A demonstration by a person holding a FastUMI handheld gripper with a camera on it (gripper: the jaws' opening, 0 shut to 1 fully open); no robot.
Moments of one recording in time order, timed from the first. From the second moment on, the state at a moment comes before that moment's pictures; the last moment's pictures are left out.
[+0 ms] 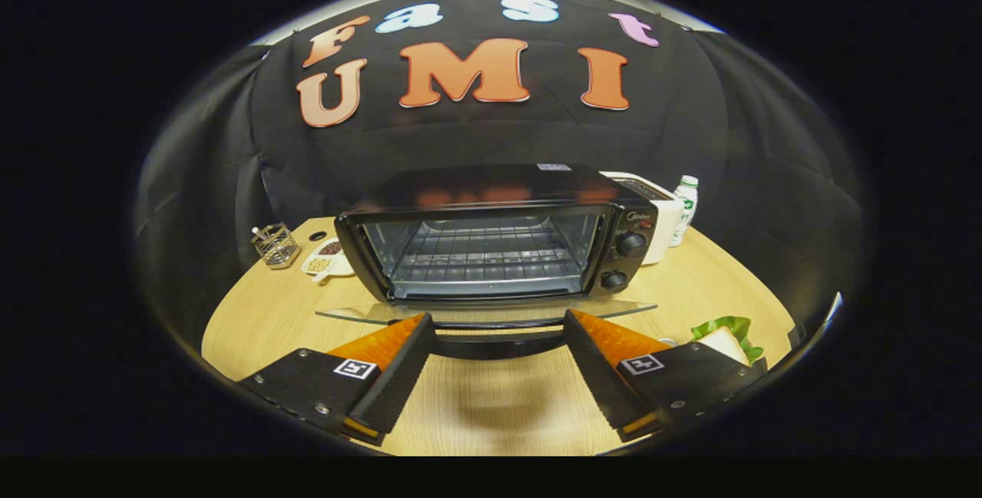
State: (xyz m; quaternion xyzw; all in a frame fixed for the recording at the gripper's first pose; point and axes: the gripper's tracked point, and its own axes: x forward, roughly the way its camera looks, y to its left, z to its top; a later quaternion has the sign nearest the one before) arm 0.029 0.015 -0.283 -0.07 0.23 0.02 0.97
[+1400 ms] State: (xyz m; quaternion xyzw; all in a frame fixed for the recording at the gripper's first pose) arm -0.019 -0.021 -0.365 0.00 0.29 -0.02 0.96
